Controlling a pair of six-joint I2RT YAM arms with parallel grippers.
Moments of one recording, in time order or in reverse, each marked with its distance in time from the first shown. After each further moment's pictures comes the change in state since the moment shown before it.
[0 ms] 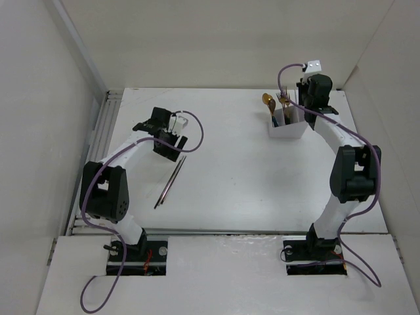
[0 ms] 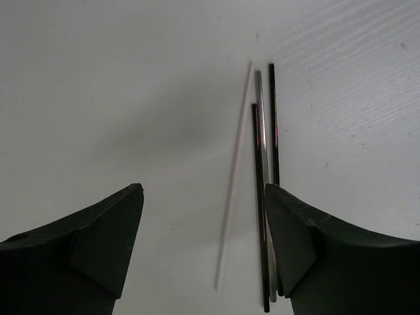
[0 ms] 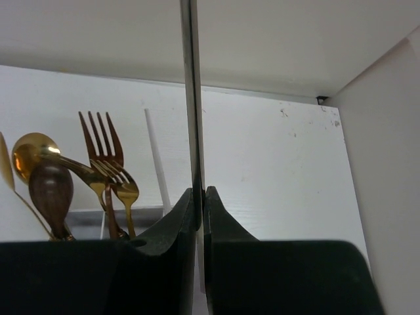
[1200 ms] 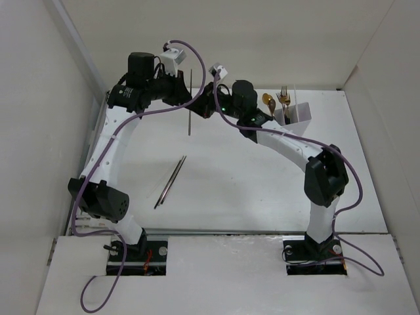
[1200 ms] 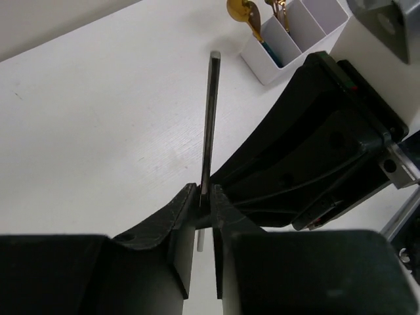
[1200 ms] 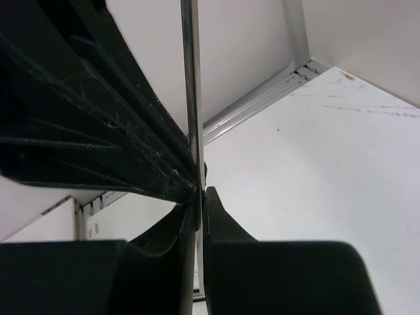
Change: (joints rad) left arm 0.006 0.005 0.688 -0.117 0.482 -0.263; right arm 0.628 0.090 0.203 0.222 -0.645 0.581
